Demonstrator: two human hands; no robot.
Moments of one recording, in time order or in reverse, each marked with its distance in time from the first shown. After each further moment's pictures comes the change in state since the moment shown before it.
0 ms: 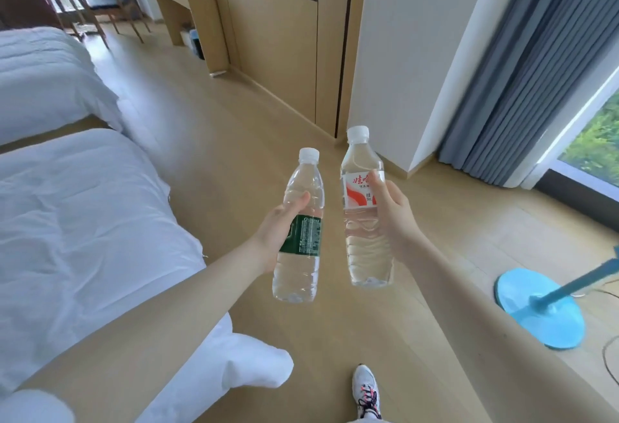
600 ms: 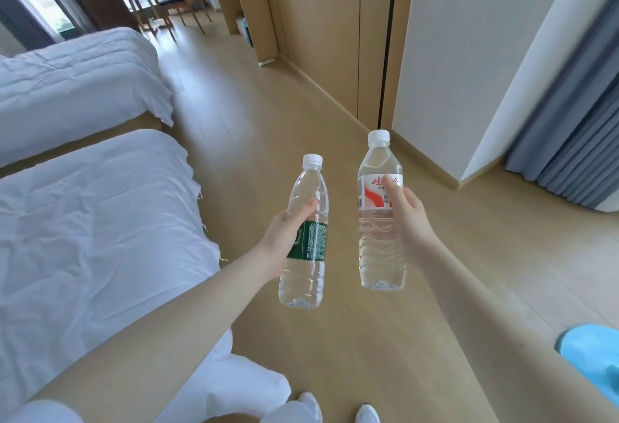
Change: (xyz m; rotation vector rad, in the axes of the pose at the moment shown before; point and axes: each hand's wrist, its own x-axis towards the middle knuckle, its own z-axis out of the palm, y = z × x) left_hand 0.137 0.078 0.084 -0.004 0.287 -0.093; right_hand 0.203 -0.017 -0.084 0.081 -0.186 0.131
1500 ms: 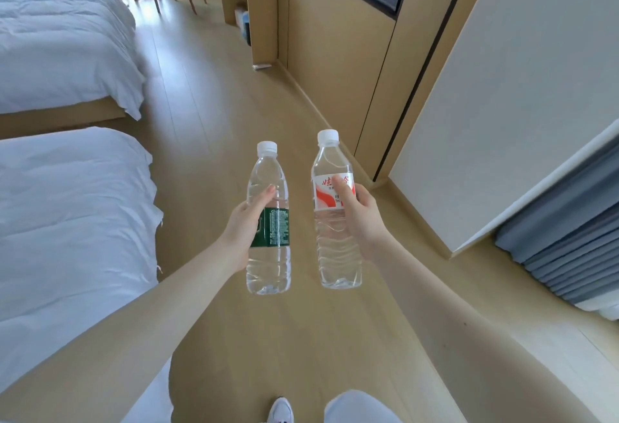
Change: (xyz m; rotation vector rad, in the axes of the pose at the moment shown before) left_hand 0.275 0.126 -0.162 -0.266 0.087 0.023; right_hand 0.278 -0.087 0.203 -0.203 -0.100 0.004
